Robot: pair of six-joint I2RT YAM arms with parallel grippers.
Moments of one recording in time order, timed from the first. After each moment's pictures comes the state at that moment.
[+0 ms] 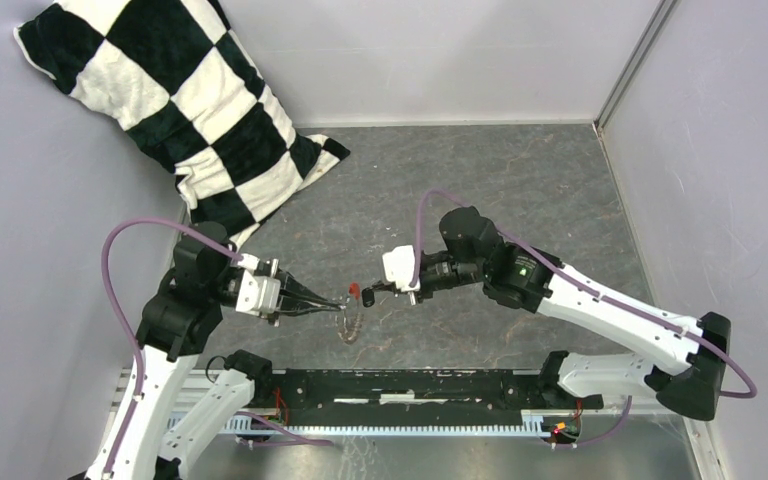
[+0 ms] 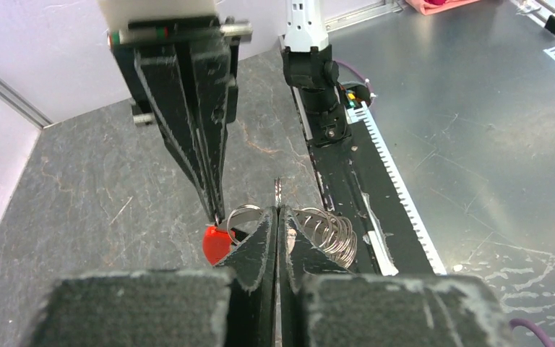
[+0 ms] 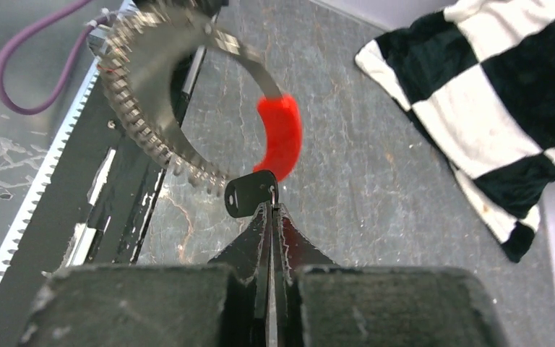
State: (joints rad) left arm -0.35 0.65 1.00 -0.74 1.35 0.65; right arm 1.00 1.17 1.07 -0.29 -0.59 -0.58
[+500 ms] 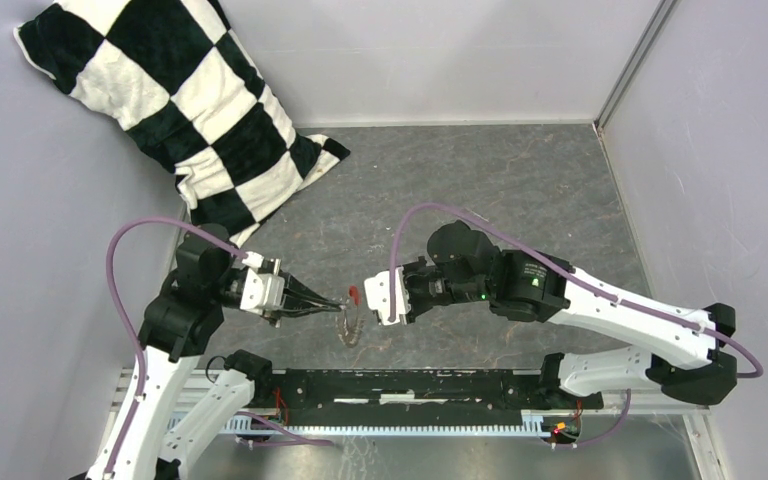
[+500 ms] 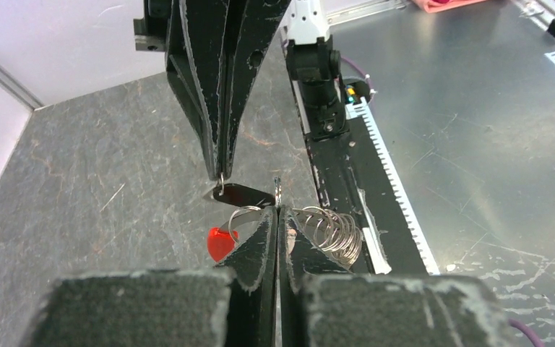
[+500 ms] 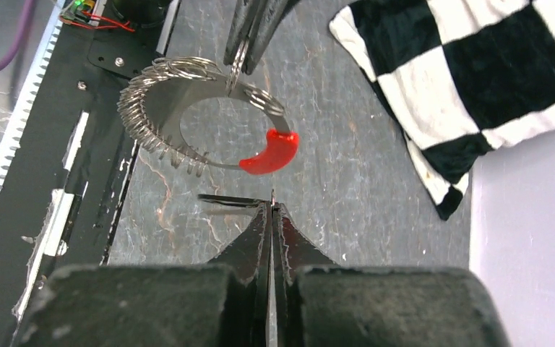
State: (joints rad) left arm -0.35 0.64 0.98 -0.74 1.33 0.62; right arm 1.23 1.20 1.33 -0.60 -0.23 -0.68
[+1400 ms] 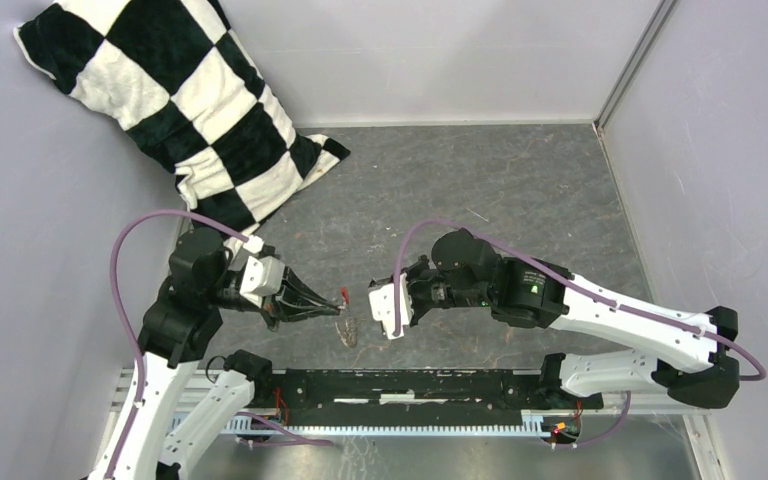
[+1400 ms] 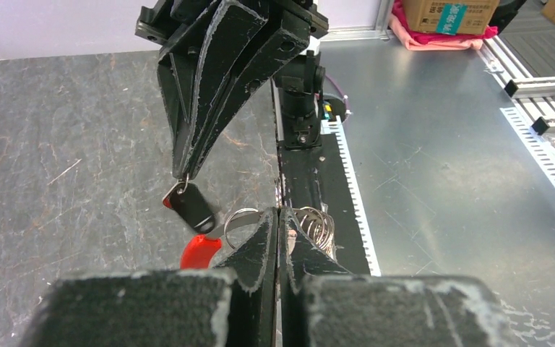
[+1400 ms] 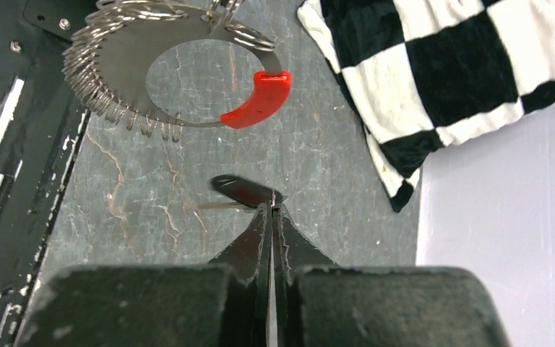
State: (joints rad) left arm -0.35 0.60 0.96 -0.65 1.28 0.31; right arm 1.23 1.15 1.21 -0.50 -0.14 -0.78
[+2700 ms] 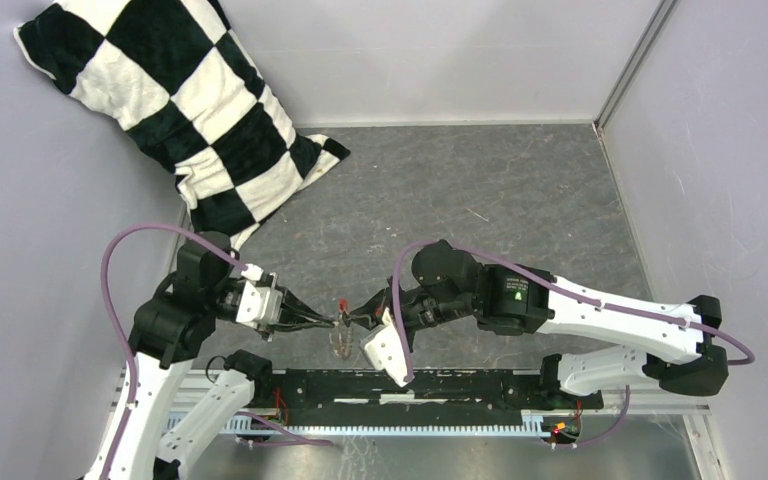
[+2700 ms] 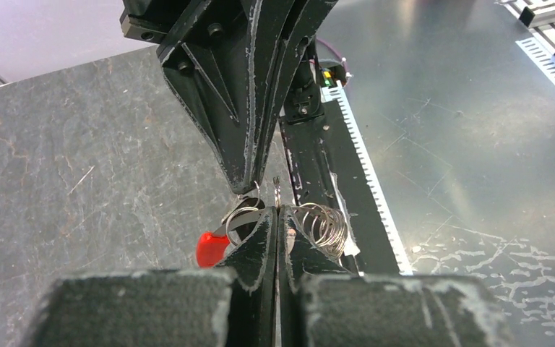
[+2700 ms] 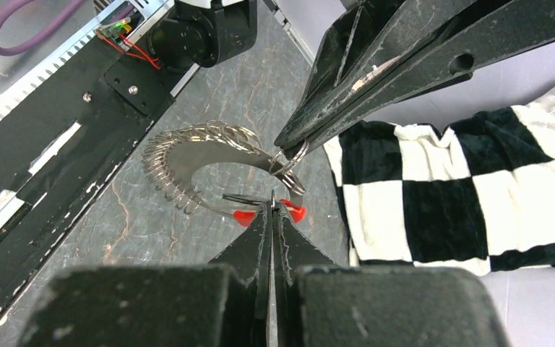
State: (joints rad) left arm -0.35 0.63 1.04 -1.02 1.31 0.78; right arm 1.33 1.23 1.28 -0.48 -0.36 -1.01
